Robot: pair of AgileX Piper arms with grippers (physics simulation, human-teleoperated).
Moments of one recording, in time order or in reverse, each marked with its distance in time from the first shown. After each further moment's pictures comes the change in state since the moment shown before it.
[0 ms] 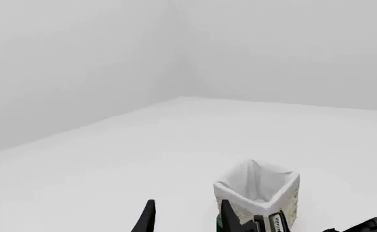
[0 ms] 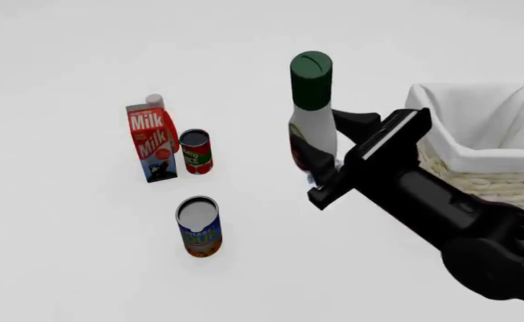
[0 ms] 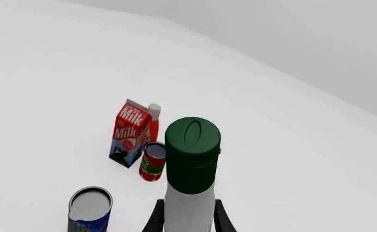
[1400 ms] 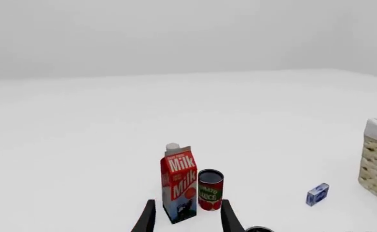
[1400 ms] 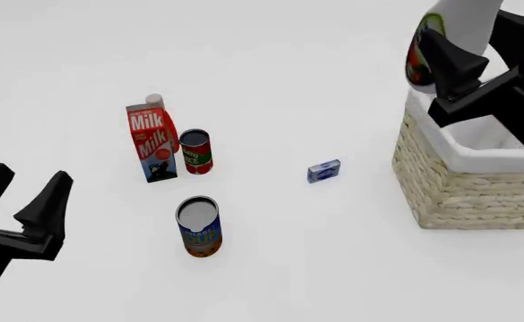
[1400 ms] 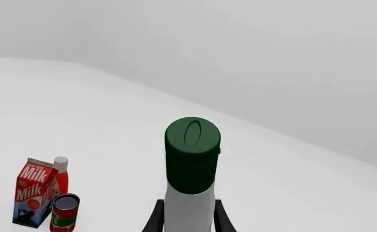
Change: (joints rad) left arm 0.631 -0.380 1.145 -0.704 -0.124; right arm -0.300 -0.352 -0.120 0.227 0.013
